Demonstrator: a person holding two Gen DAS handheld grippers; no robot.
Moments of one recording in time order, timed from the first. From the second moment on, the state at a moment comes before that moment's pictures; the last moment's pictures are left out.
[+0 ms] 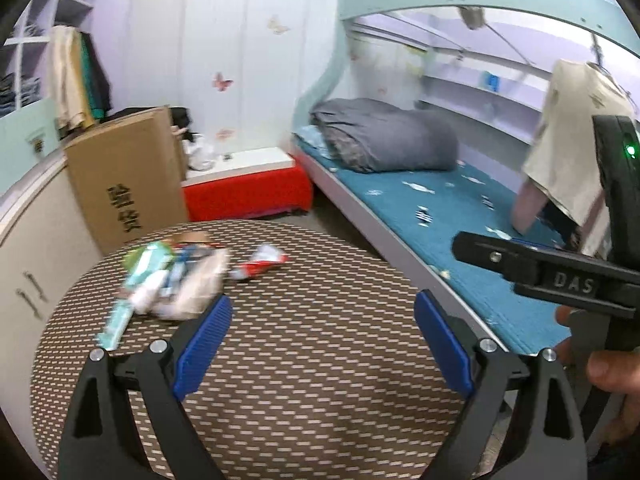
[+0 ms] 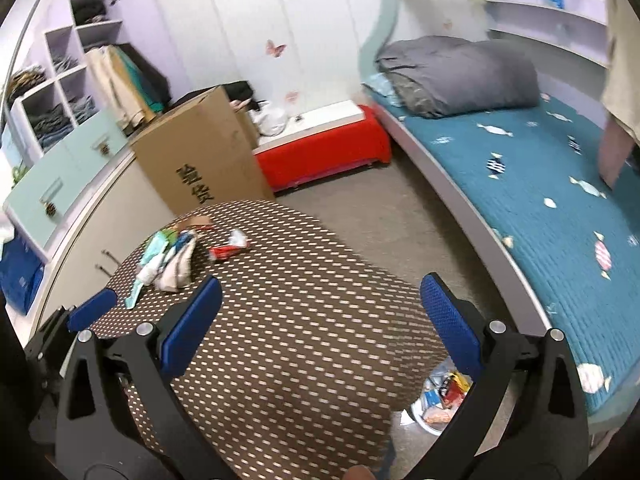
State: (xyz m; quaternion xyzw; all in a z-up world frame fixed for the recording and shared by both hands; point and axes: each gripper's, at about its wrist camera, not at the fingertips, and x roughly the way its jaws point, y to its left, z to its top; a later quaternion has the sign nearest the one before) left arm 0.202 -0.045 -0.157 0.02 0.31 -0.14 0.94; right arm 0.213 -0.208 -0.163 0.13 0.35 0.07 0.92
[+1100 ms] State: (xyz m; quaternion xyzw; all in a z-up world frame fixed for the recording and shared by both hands) left arm 0.339 0.149 -0.257 0.03 0.42 -0.05 0.91; right arm 0.378 0.045 -0.230 -0.04 0.47 0.18 0.87
